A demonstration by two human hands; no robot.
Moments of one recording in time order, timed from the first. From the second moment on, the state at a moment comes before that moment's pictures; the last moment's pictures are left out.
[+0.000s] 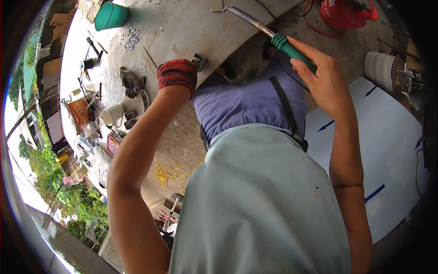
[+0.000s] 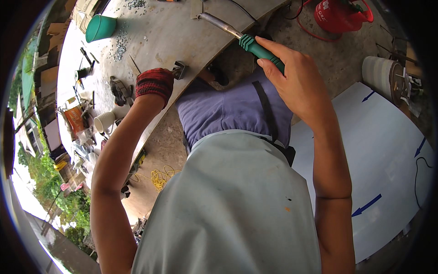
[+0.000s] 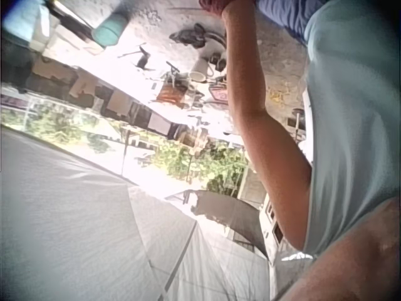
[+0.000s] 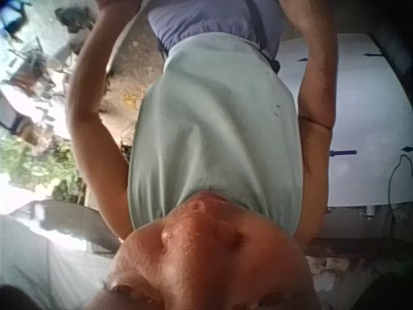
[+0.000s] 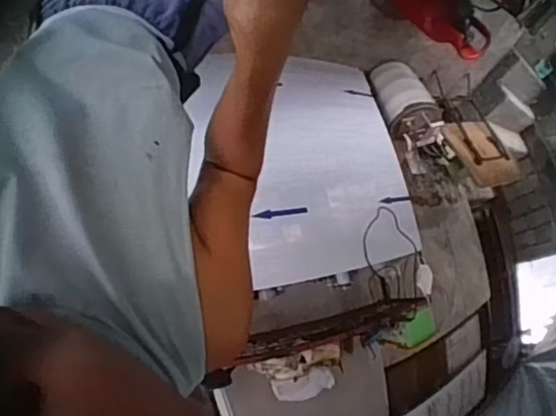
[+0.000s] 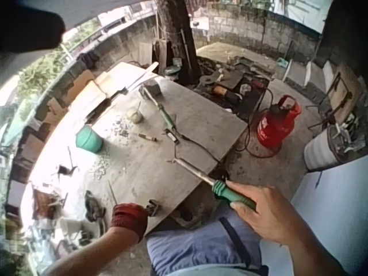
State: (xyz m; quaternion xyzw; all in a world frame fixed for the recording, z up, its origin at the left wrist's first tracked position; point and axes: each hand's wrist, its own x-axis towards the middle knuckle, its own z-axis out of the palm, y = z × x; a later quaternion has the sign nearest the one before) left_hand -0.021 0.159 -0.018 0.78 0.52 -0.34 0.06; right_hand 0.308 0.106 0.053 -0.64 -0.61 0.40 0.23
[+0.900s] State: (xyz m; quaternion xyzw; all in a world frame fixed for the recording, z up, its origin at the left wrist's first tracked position) left_hand -0.019 0.160 -0.020 0.77 0.52 -0.36 0.06; right_hand 0.312 0.102 0.056 -0.65 -0.61 0.40 0.23
